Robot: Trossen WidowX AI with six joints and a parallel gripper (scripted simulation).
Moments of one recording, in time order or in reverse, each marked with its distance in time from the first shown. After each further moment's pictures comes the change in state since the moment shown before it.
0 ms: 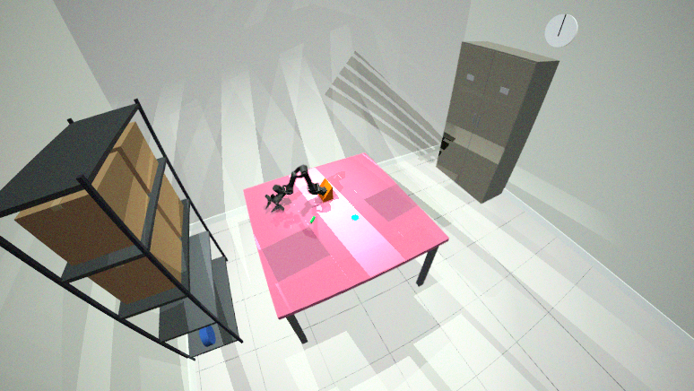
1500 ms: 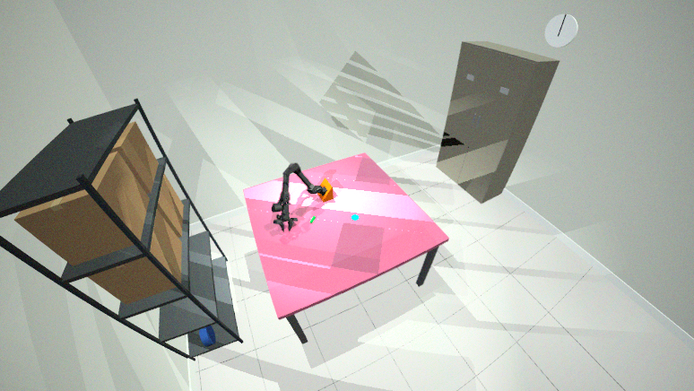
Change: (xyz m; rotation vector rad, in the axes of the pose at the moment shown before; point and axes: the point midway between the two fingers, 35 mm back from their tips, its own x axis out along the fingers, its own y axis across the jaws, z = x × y) arm 0.032 -0.117 -0.205 -0.160 0.293 -0.649
